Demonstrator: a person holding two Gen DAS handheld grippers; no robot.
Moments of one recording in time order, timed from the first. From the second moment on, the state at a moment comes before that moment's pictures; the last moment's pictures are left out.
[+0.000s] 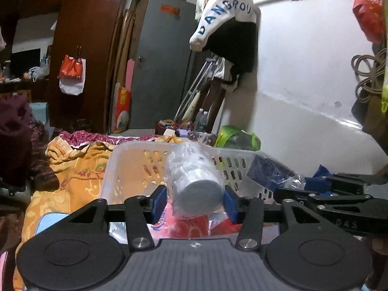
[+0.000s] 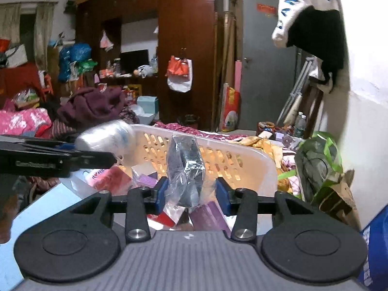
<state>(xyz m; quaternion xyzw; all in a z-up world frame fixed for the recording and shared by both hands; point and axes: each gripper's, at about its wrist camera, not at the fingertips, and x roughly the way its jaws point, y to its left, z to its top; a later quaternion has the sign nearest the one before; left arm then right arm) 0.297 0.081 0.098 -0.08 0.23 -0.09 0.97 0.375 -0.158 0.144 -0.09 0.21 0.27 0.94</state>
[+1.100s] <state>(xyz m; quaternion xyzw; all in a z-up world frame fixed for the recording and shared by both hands) 0.233 0.086 0.005 -0.06 0.29 -0.02 0.95 0.327 -0.250 0.031 -0.01 0.30 0.25 0.92</state>
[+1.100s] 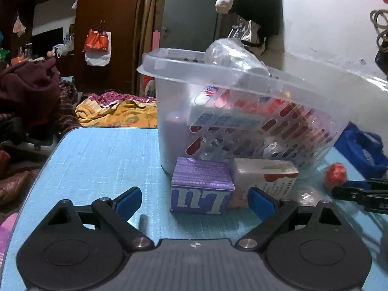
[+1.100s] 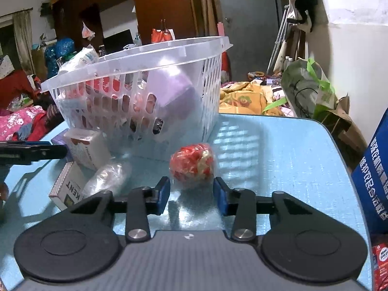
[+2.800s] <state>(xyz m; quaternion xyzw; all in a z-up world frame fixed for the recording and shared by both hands) 0.158 0.094 0.022 -0.10 0.14 -0.07 0.98 0.284 -0.236 0.047 -0.07 0.20 0.25 0.94</state>
